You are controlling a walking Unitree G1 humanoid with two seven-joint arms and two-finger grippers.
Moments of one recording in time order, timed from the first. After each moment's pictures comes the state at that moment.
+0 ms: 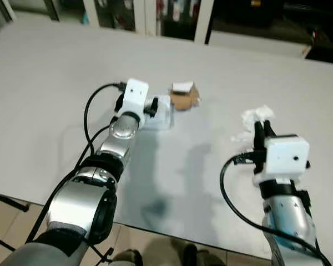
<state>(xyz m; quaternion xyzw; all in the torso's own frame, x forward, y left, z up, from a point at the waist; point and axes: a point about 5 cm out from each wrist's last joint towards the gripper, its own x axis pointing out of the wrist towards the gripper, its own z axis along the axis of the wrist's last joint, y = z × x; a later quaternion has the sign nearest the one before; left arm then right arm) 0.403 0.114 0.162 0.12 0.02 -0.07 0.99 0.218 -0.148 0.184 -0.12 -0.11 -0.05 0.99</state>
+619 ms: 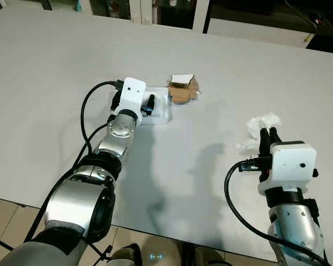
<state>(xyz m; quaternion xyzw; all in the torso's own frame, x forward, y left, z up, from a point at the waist) 0.404 0.120 0.166 0.14 0.02 -0.05 0.99 0.207 -0.152 0.186 -0.13 -0.10 -0.06 0.99</state>
